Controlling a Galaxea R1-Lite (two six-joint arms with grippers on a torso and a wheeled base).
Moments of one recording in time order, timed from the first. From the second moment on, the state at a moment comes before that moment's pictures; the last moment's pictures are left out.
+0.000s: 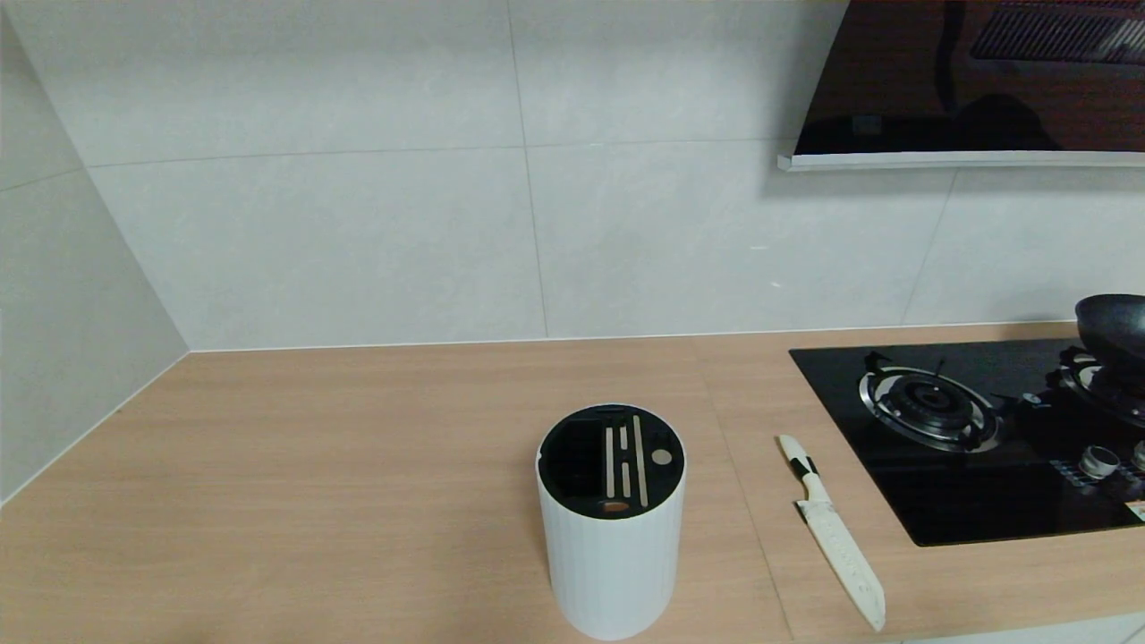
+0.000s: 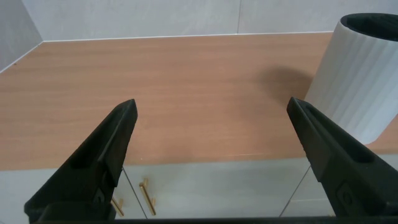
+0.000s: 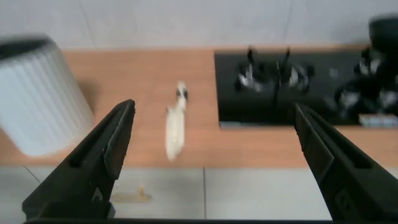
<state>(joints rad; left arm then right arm) -0.01 0.00 0.00 0.00 -0.01 0.00 0.00 0.06 -0.12 0.02 0.09 0.02</state>
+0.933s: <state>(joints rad) -0.01 0.00 0.00 0.00 -0.01 0.00 0.21 0.97 -0.32 -0.15 0.12 0.03</state>
